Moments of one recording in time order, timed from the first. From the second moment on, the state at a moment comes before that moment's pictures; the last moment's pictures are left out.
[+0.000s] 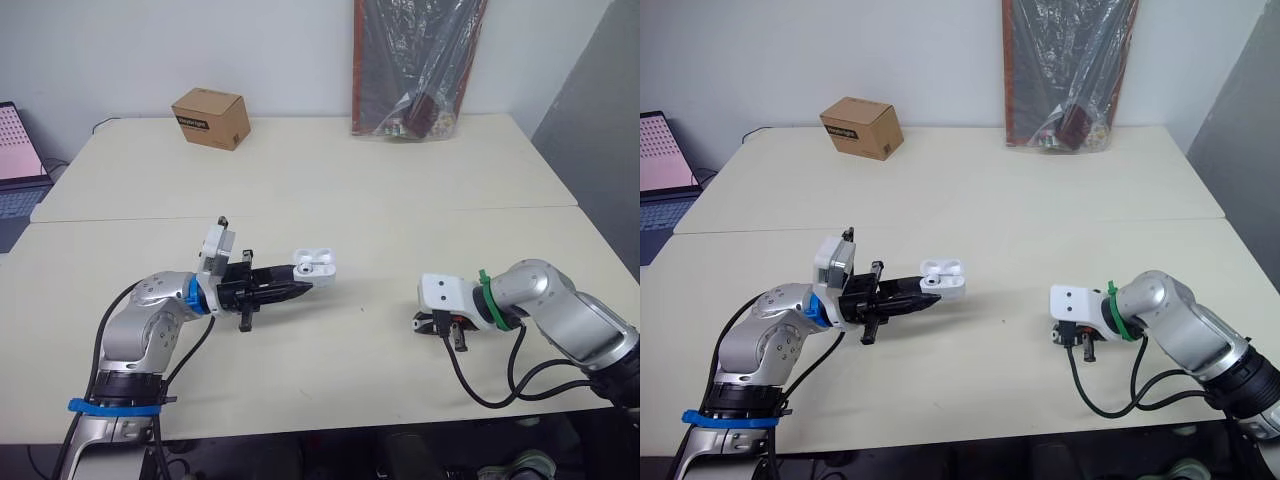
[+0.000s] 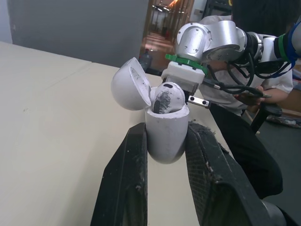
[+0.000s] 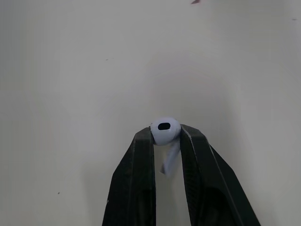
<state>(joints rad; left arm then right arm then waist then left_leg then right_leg) -0.37 0.55 0.08 0.01 -0.63 0.38 -1.39 -0.55 -0.95 0.51 -0.30 0.08 0.60 1.15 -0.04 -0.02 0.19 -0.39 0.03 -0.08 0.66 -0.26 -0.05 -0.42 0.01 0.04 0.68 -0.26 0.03</state>
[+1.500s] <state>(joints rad) -0.36 0.54 0.08 0.02 -0.63 0.36 -1.38 -0.91 -0.86 0.88 -0.45 -0.10 1.25 1.22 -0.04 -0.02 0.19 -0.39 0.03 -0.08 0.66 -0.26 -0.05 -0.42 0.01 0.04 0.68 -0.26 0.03</state>
